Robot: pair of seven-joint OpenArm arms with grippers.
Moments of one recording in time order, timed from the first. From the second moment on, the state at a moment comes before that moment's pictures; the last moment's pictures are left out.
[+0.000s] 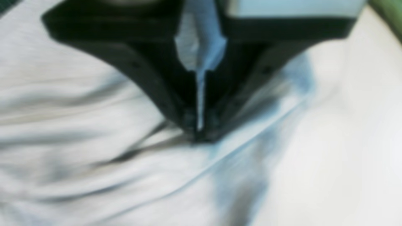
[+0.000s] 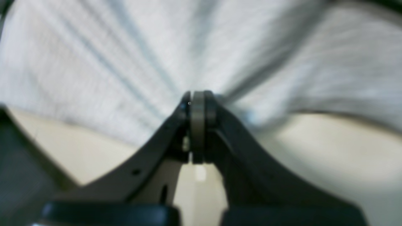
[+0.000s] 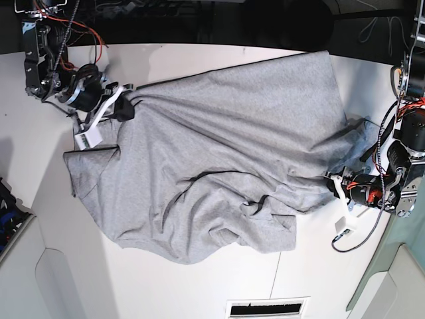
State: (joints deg) left arm -32.7 -28.9 18.9 42.6 -30.7 -31.4 49.9; right arm -6.2 15.7 4.2 79.4 32.1 28.6 -44.6
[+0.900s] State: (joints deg) left arm -14.6 -35.4 15.1 67.2 -52.4 -38.9 58.8; right arm 2.5 14.4 24.0 60.0 33.5 26.0 -40.7
